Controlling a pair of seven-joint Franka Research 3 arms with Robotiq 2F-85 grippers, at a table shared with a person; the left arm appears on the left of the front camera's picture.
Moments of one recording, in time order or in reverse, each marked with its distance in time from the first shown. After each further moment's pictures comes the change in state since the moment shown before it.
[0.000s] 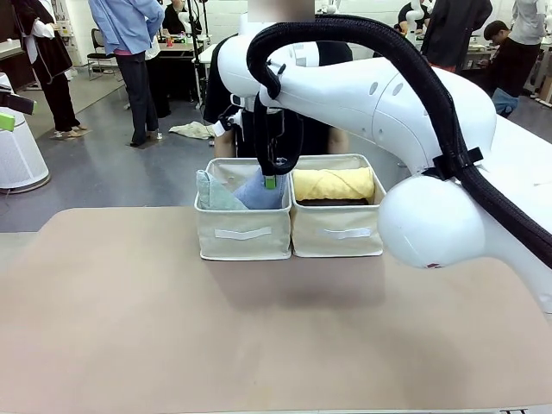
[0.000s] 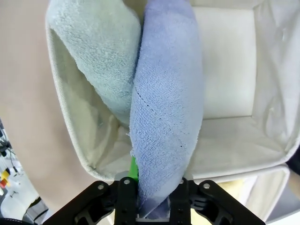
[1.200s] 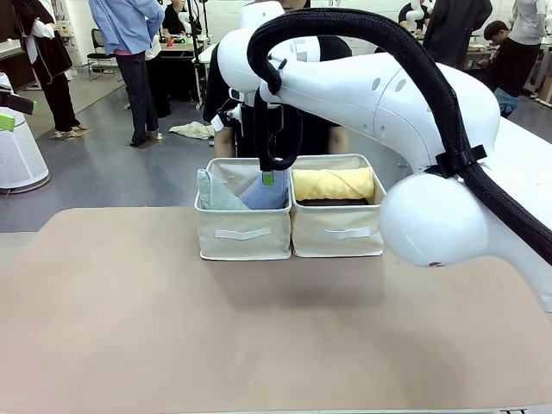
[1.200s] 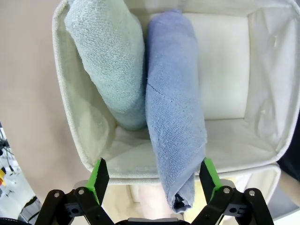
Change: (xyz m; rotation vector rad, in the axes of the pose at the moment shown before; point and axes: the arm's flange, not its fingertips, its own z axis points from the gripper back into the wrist) left arm 0.000 0.000 0.000 0.000 0.000 0.000; right arm 0.000 0.001 0.010 -0.020 -0.015 0.022
